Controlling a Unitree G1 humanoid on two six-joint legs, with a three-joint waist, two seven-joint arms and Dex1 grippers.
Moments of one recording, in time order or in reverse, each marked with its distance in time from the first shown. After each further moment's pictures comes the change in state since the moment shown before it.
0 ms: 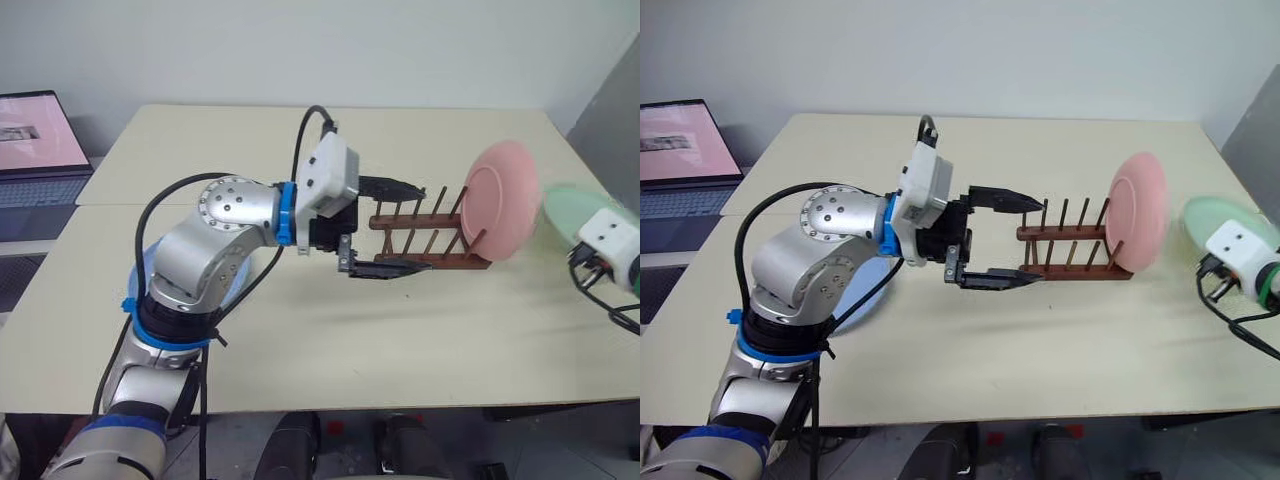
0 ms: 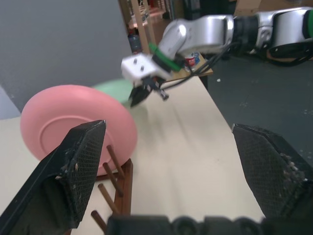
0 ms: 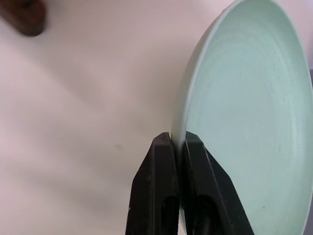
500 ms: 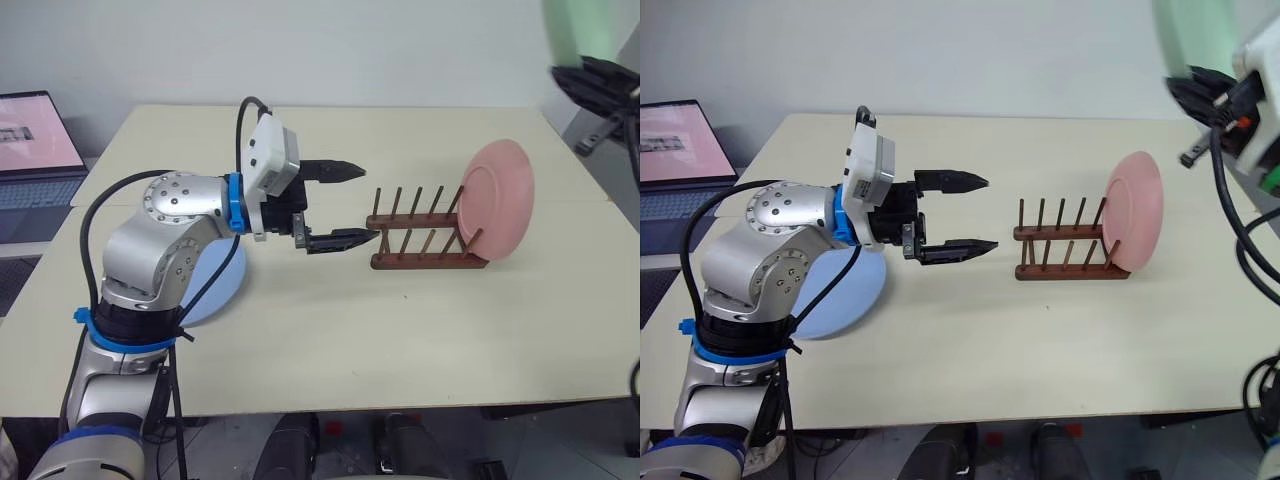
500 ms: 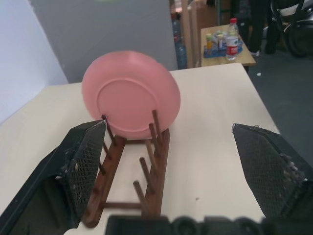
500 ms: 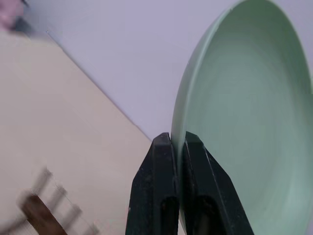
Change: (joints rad) left arm 0.060 0.116 0.111 0.038 -0.008 0.005 0.013; right arm -0.537 0.237 -0.073 -0.442 0.471 0.304 -0.054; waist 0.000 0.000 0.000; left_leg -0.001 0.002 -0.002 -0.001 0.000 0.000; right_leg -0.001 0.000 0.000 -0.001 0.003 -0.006
